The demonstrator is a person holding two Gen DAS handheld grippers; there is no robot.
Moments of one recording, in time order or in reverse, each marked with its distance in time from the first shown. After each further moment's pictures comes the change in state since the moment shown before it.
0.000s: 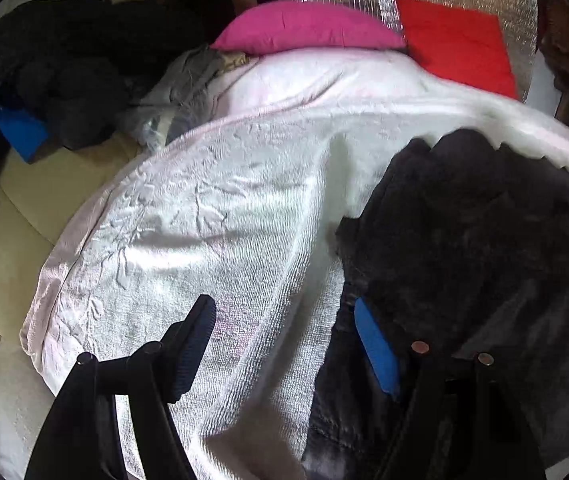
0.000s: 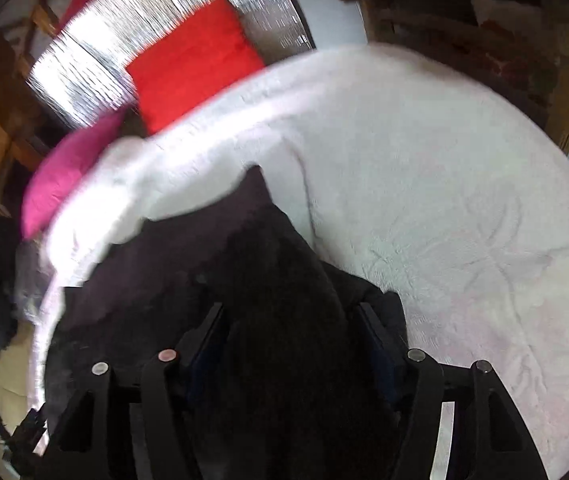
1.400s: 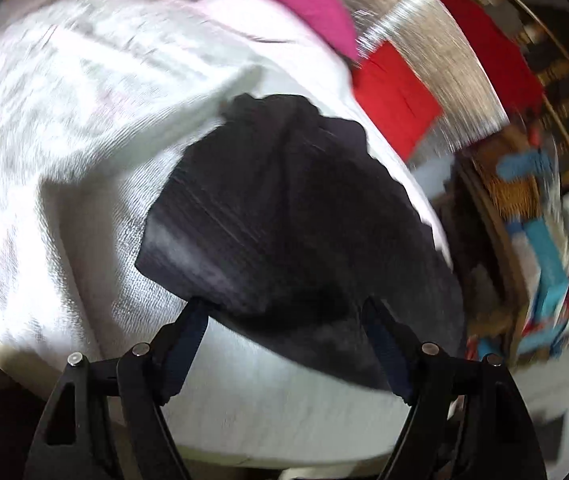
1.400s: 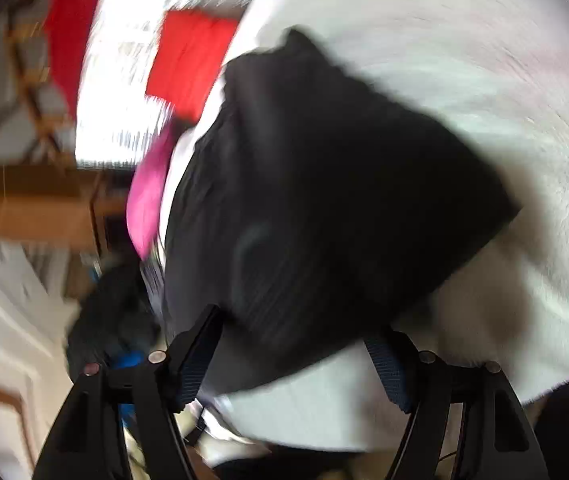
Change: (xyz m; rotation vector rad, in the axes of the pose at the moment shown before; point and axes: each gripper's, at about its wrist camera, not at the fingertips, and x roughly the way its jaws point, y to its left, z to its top) left arm -0.009 0.020 -0.095 -0.558 0.173 -0.706; right arm -0.011 -0.060 -0.146 0.527 0.194 0.496
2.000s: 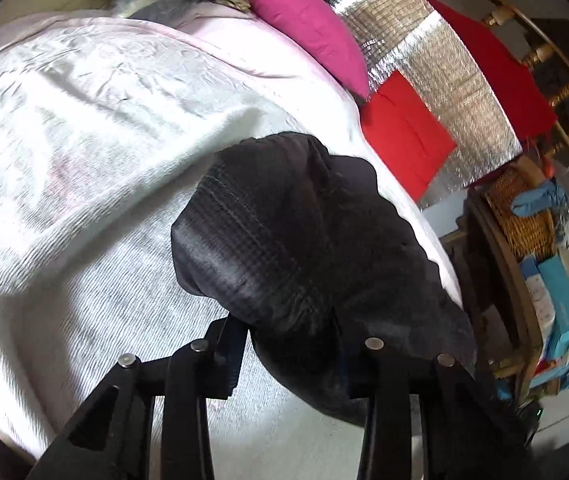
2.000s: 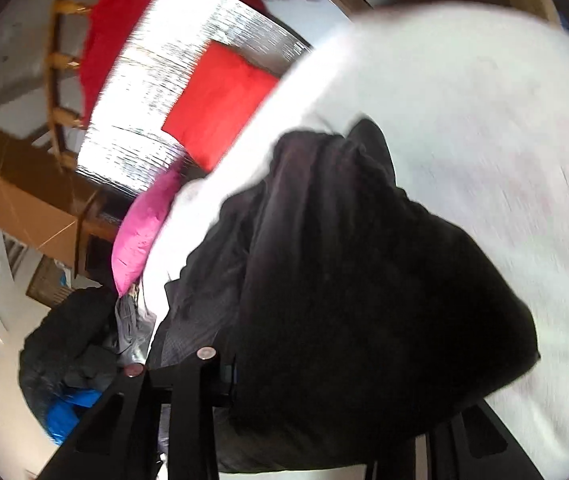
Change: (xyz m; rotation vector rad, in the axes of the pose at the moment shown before) left arm 0.031 -0.025 0.037 0.035 -0.109 0.064; right arm 0.023 0.080 0.045 -0.270 -0.250 -0.113
